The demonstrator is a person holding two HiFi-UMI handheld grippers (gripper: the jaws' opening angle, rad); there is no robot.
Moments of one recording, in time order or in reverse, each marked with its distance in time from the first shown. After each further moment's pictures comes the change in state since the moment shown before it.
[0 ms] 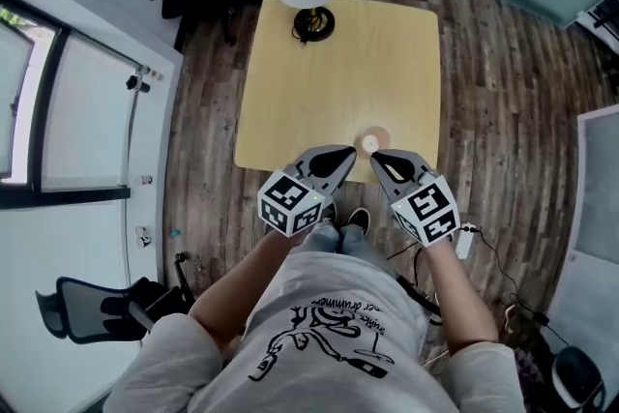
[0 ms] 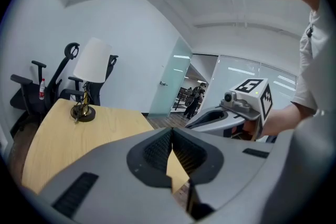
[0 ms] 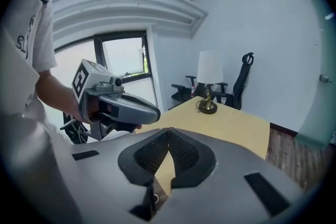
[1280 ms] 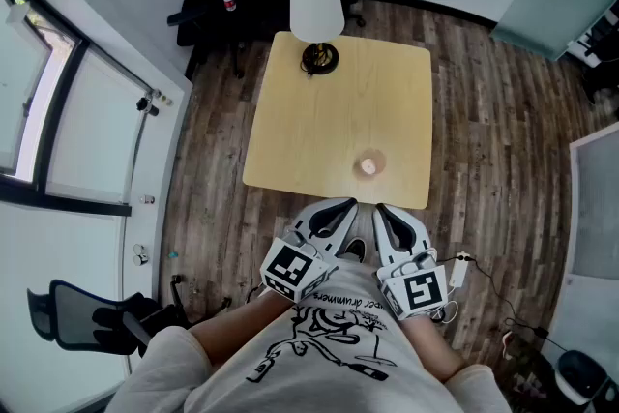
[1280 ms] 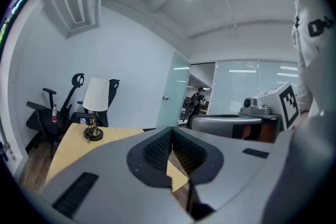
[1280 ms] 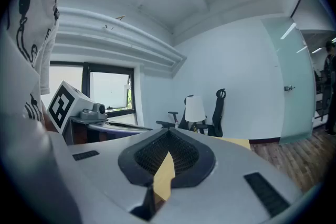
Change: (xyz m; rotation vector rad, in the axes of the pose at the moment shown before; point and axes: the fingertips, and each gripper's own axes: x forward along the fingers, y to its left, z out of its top) left arm -0.076 -0.098 0.044 0.121 -0.152 0.121; right arm -0.109 0.080 0.062 0.078 -0.420 -0.256
